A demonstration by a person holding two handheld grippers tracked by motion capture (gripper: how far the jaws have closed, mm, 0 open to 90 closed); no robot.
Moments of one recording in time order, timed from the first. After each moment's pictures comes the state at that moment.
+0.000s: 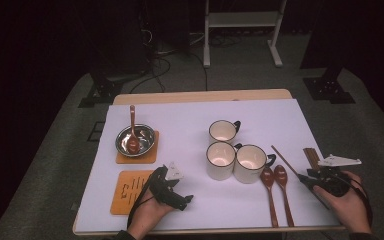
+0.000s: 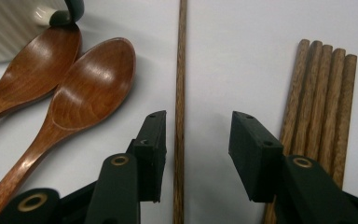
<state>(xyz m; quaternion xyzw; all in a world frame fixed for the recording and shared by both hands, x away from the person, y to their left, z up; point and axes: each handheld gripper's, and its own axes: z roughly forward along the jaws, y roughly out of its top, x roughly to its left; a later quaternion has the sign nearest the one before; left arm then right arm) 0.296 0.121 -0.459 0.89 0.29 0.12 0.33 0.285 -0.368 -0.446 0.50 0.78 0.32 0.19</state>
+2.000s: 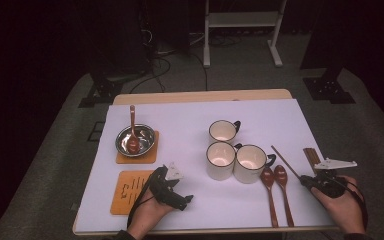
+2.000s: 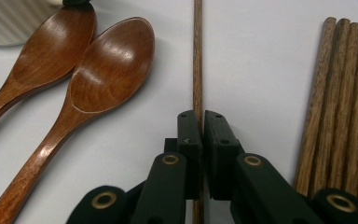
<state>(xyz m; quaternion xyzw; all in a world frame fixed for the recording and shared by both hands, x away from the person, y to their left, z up) 0.296 0.121 -0.459 0.89 0.29 0.12 0.33 0.279 -0.359 -0.448 0.51 0.79 0.30 0.17</state>
